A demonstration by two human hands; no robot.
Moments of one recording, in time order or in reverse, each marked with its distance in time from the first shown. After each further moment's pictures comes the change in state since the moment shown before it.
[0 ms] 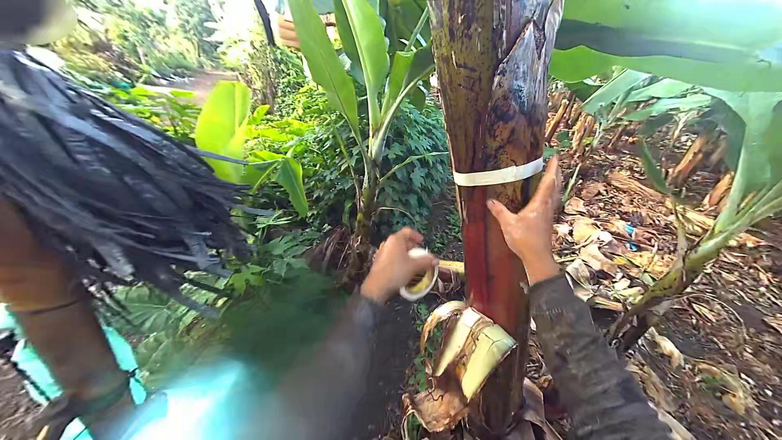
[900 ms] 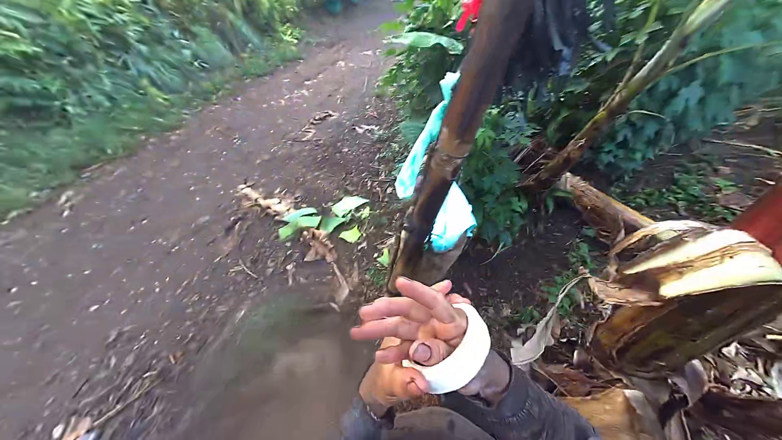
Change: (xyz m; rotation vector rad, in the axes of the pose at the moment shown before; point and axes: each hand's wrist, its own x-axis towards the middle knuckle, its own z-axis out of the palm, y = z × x) left_hand -0.723 0.010 -0.106 -0.882 0.488 0.273; right_hand -0.557 -0.443 -0.098 2.361 -1.577 0.340
